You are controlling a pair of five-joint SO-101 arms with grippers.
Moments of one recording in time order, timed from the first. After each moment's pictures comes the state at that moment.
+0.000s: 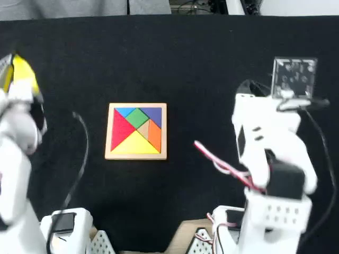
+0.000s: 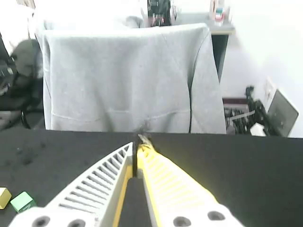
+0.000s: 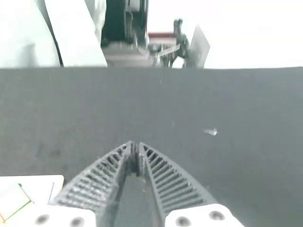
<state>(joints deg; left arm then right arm) -12.4 -57.3 7.6 66.9 -5.8 7.5 -59.2 28.8 64.0 4.2</state>
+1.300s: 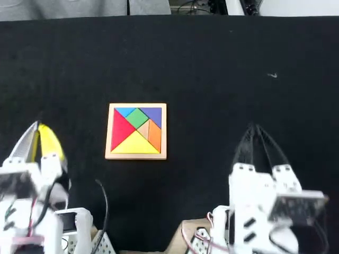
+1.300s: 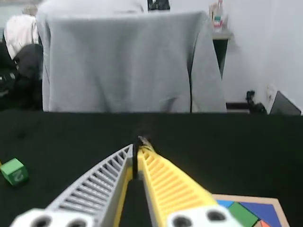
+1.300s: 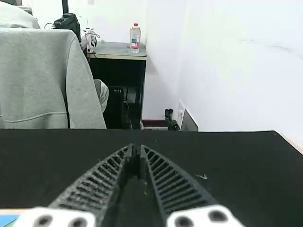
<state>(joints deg) -12.5 -104.4 58.5 62.0 -5.8 7.5 -103.5 49.9 66.1 4.2</state>
